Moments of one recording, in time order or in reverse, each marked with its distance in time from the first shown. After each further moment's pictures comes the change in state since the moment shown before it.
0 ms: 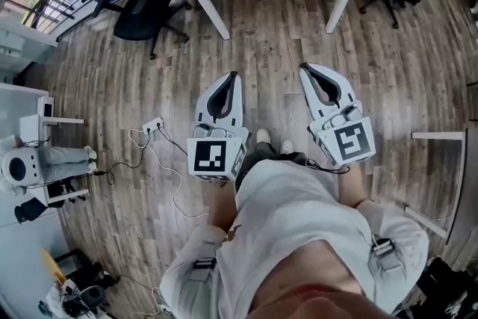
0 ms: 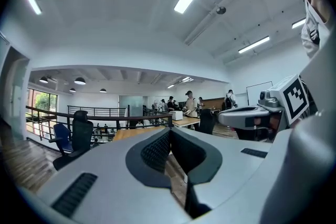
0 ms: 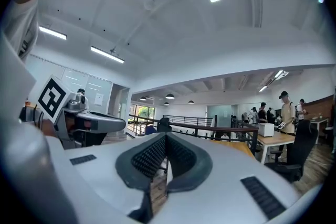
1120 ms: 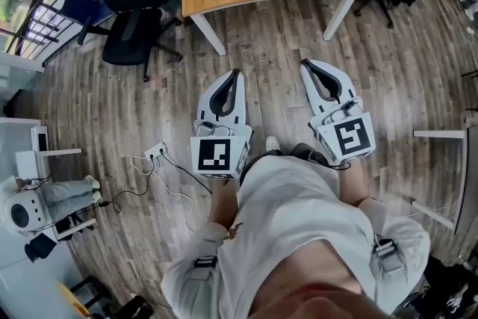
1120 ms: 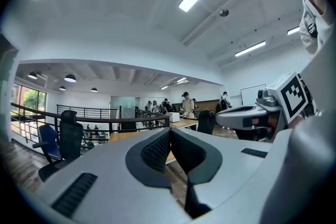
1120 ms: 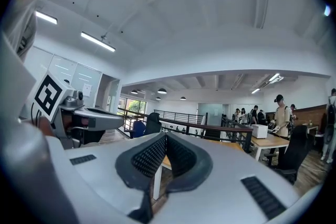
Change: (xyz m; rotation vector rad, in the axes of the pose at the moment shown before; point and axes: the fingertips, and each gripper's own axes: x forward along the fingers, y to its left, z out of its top) left arm 0.108 0.116 -0.004 0.001 -0.021 -0.097; right arm 0.149 -0.031 -0.009 -0.038 0.058 -0.106
